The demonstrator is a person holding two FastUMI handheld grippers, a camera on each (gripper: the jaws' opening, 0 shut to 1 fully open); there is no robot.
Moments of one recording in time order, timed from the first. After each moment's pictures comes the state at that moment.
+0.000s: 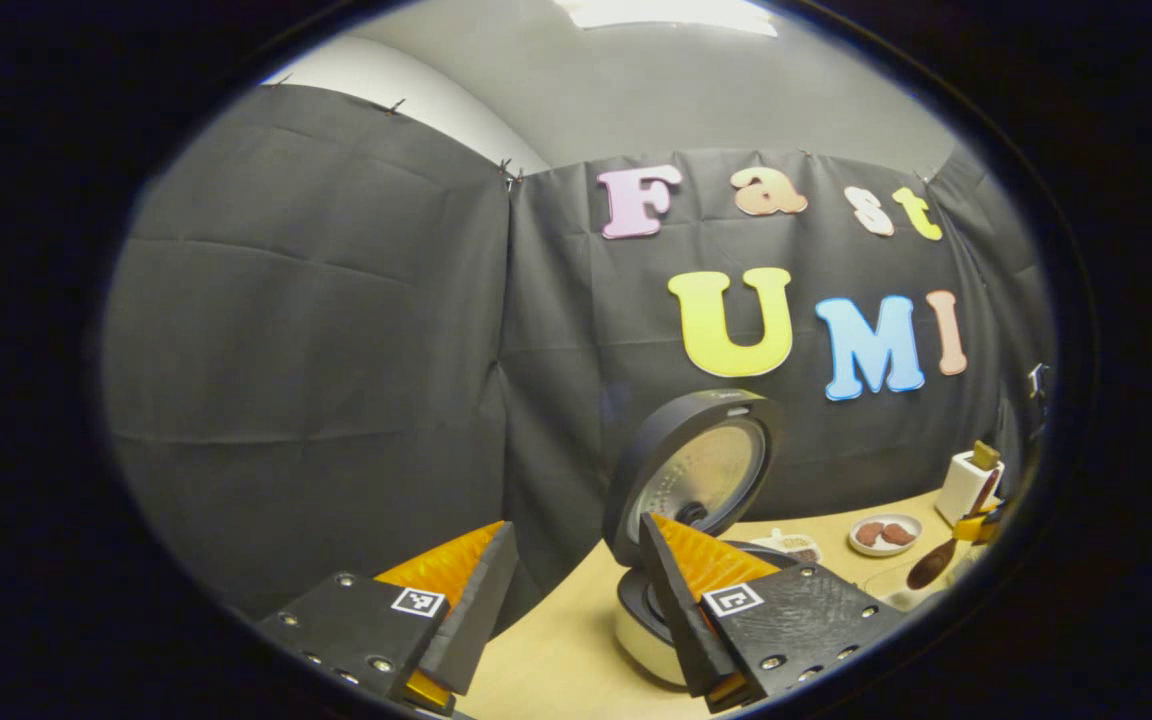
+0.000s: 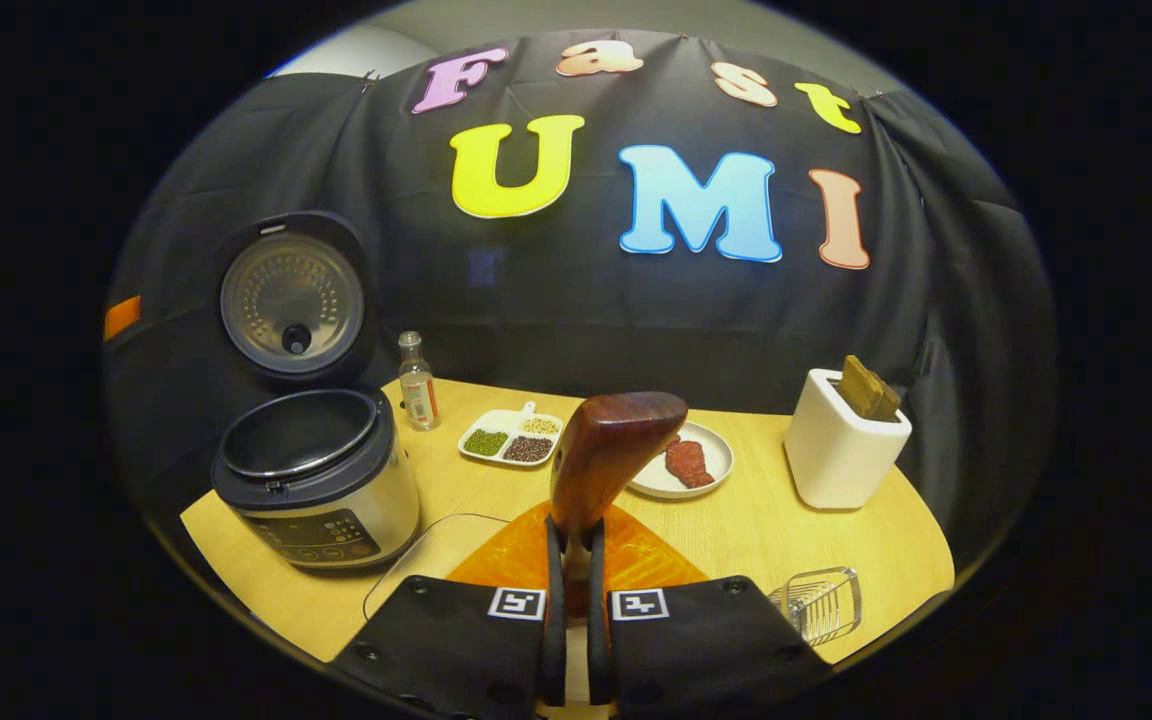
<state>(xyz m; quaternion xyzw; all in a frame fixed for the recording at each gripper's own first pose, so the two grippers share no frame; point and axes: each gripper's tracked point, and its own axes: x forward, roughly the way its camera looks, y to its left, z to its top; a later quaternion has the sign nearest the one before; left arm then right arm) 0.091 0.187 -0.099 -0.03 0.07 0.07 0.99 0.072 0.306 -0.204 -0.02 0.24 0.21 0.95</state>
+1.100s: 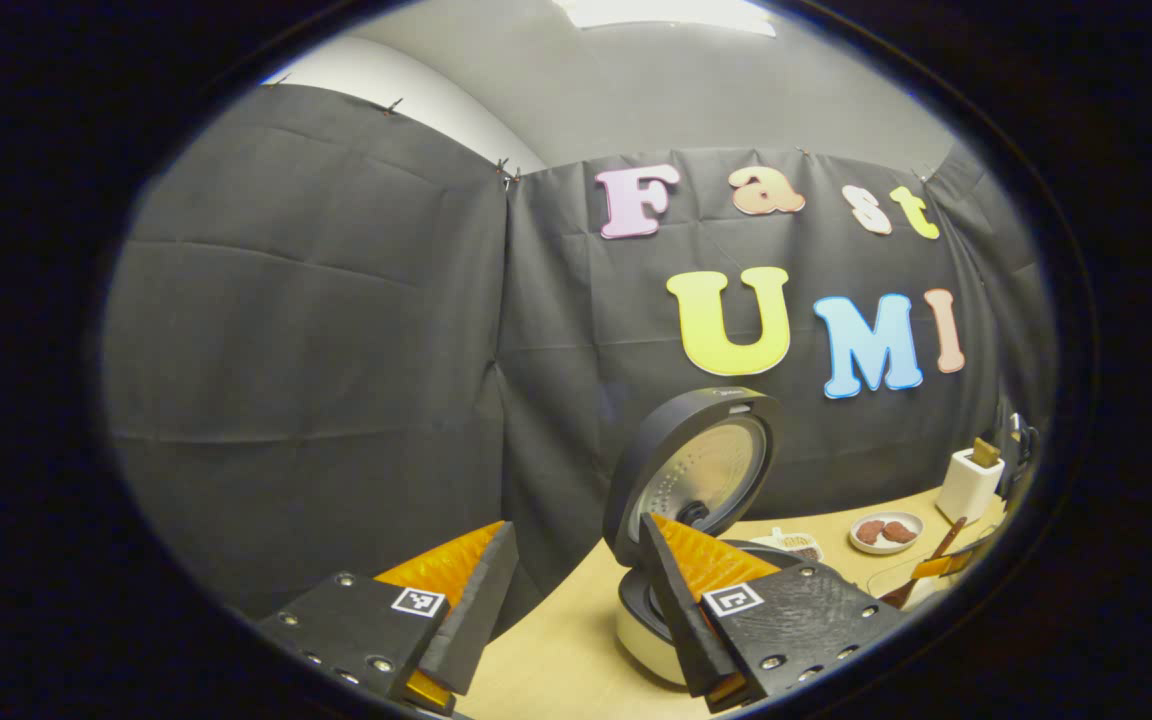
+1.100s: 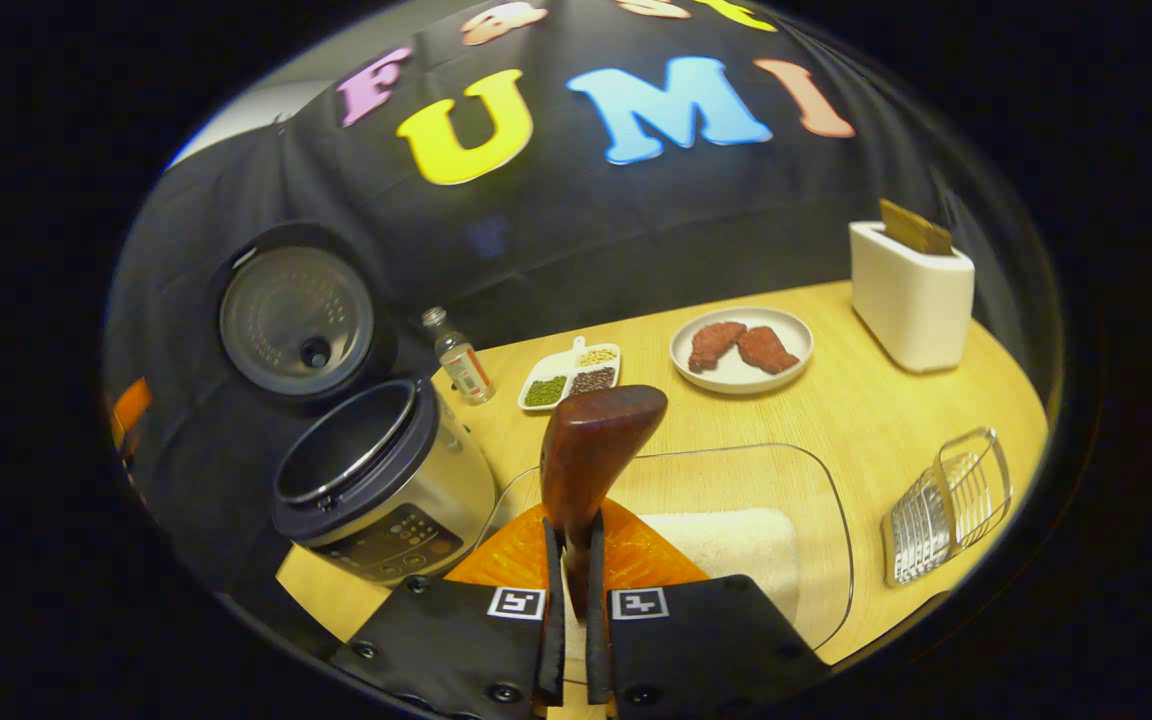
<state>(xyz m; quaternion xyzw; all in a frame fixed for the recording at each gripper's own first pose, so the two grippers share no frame) 0.095 0.182 -0.091 -0.03 0.07 0.07 1.00 0.045 0.333 -0.252 0.19 0.37 0.22 0.88</state>
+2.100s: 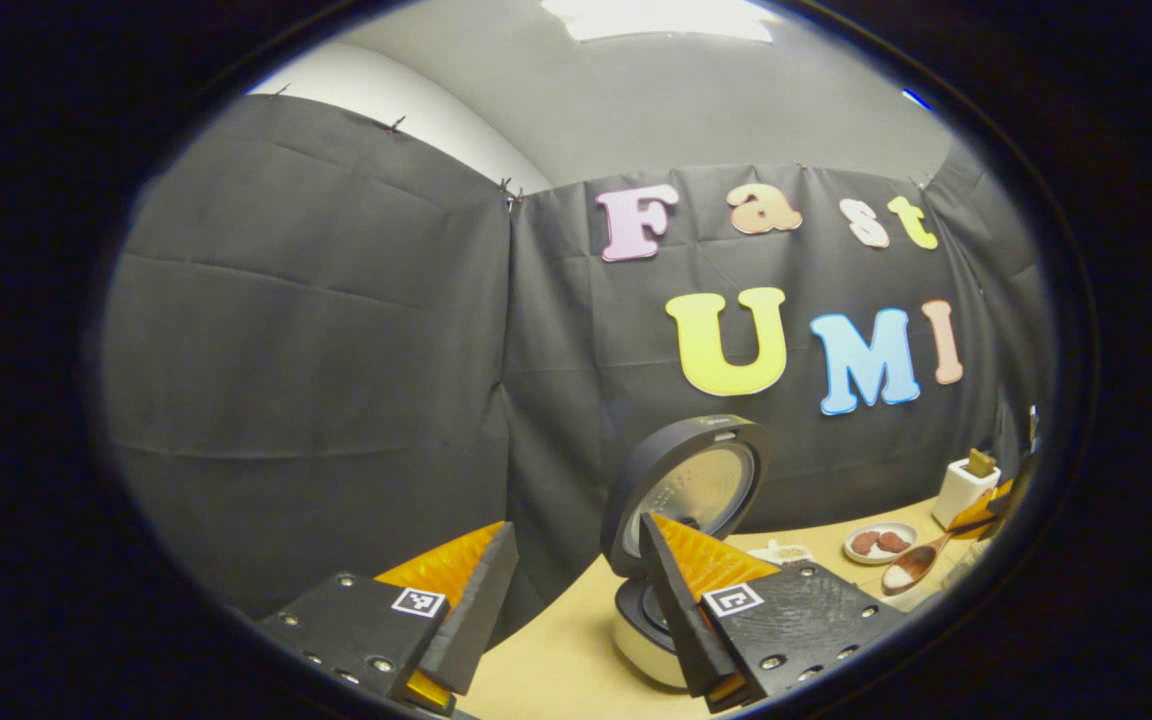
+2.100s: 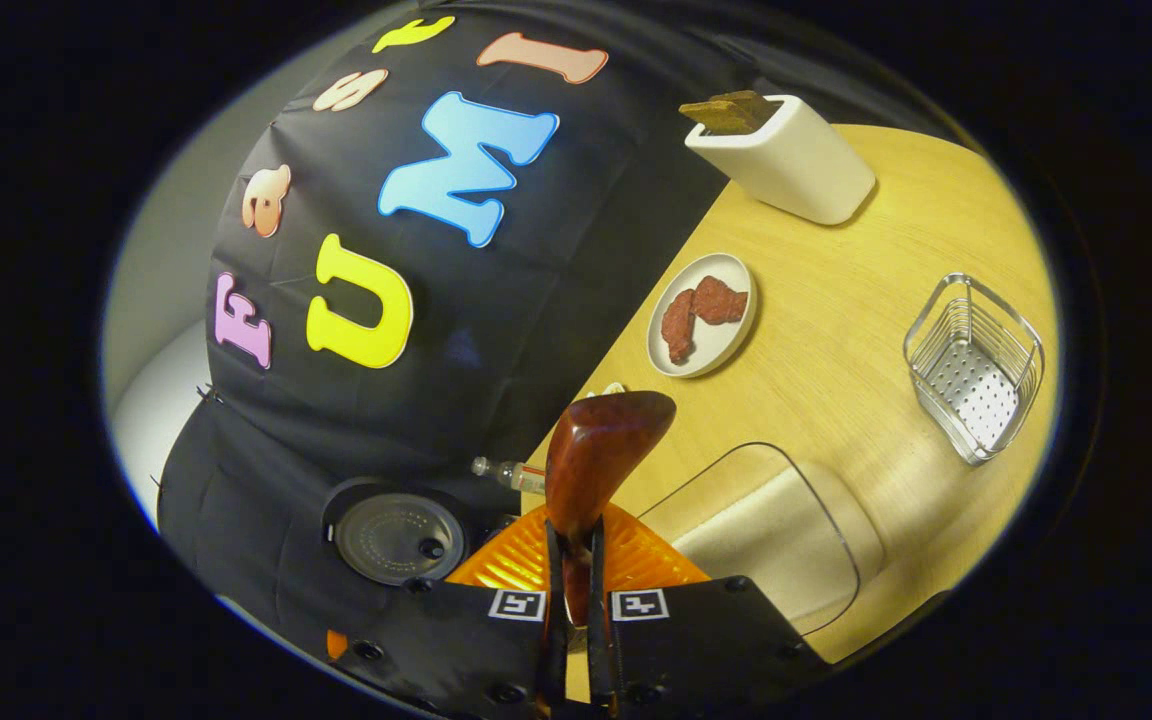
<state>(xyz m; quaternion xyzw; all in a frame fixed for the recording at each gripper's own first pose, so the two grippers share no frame) 0.068 0.179 -0.066 -0.02 0.04 0.08 1.00 0.076 0.305 -0.168 0.49 0.37 0.17 0.77</state>
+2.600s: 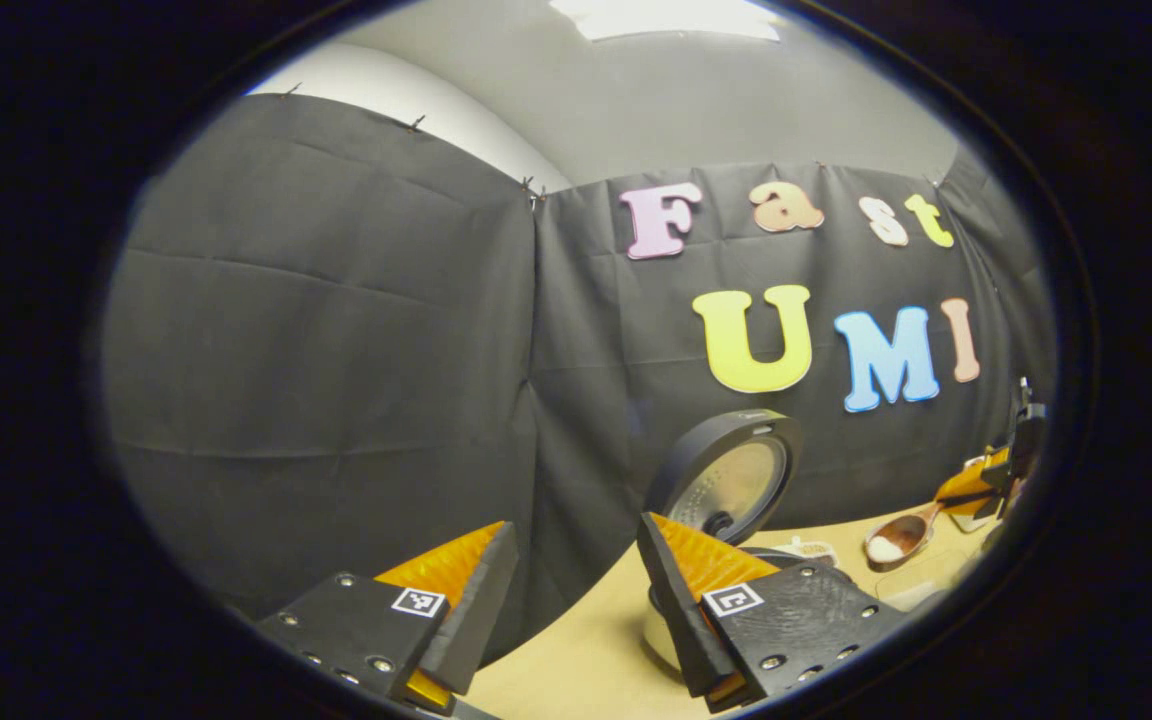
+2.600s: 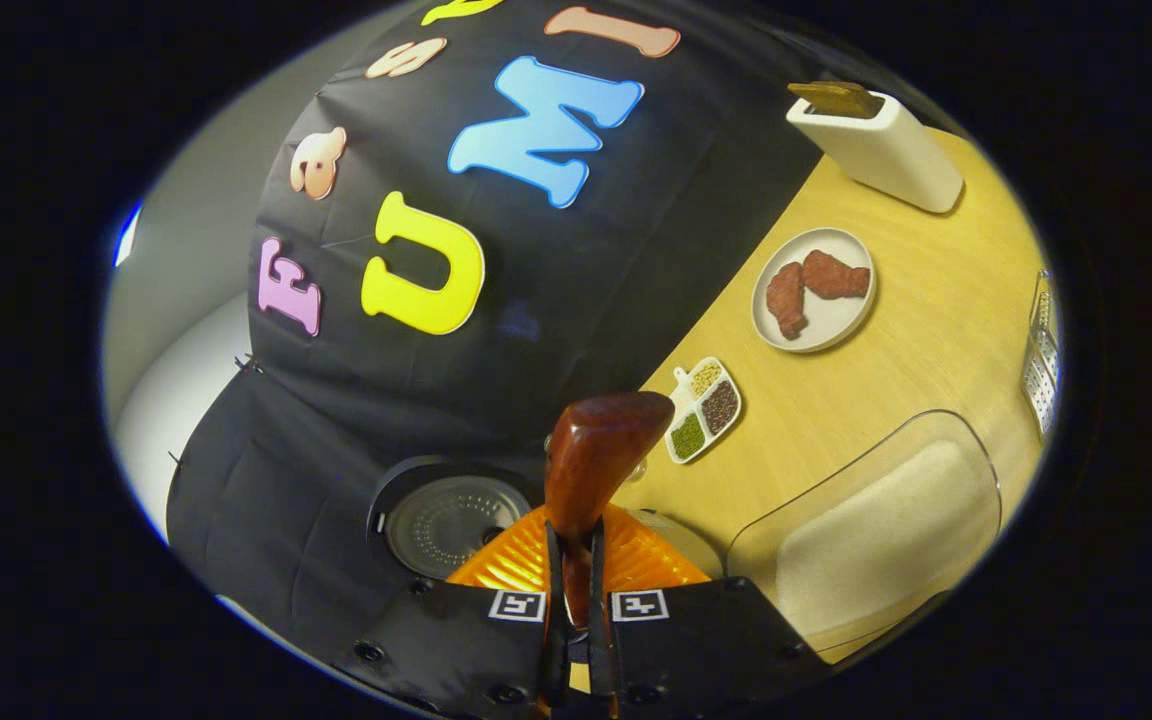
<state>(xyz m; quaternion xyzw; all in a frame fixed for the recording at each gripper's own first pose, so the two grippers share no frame) 0.055 0.216 -0.073 -0.02 0.05 0.11 0.99 0.093 0.402 -0.119 0.48 0.36 0.25 0.76</state>
